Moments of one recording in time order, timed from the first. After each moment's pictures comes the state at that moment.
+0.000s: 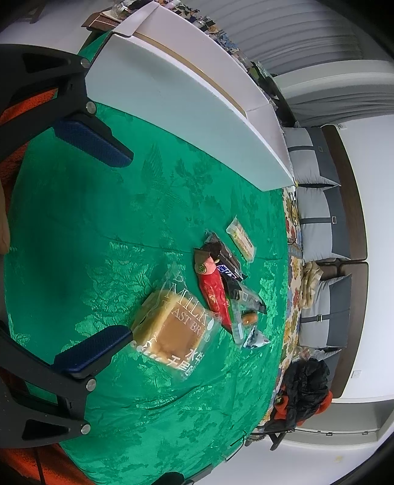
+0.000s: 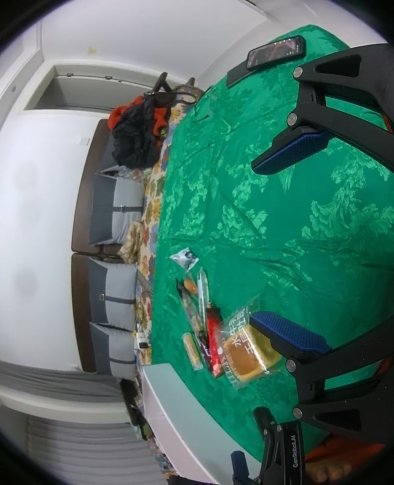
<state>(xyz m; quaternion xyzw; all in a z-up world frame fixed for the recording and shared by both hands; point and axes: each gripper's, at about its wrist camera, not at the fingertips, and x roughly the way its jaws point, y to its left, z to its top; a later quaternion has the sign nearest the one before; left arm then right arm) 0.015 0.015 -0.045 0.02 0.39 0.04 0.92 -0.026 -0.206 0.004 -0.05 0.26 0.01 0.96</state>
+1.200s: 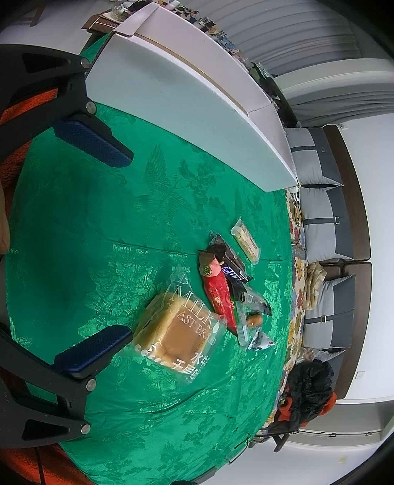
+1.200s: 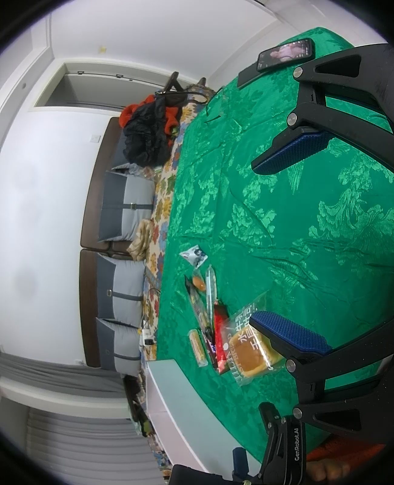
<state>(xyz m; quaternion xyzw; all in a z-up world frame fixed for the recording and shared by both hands) 0.016 0.017 -0.050 0.02 0.40 0.04 0.92 -0.031 -0.201 0.009 -0.07 0.24 0.02 0.97</state>
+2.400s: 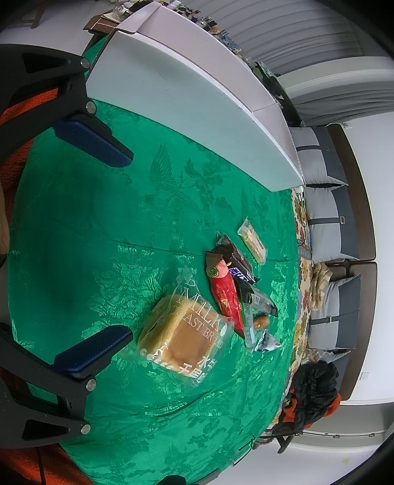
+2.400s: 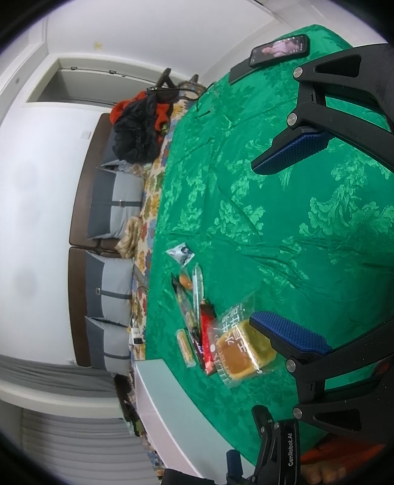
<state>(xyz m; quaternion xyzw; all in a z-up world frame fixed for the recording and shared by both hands) 0.017 0.016 -0.053 0.03 0.41 0.04 0.91 -0.025 -0.203 -0.004 -0.07 0.27 0.02 0.96</state>
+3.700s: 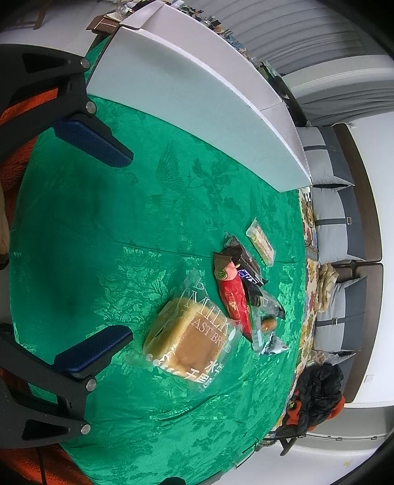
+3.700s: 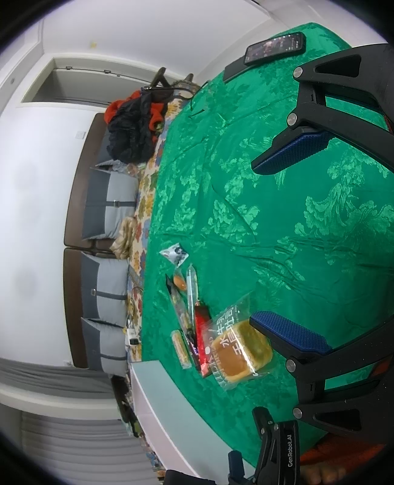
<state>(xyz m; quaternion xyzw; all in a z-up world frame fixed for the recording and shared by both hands) 0.021 0.020 -0.060 0.02 0.43 0.04 0.90 -0.023 -0.204 -0.011 -0.06 0.28 0.02 0.96</state>
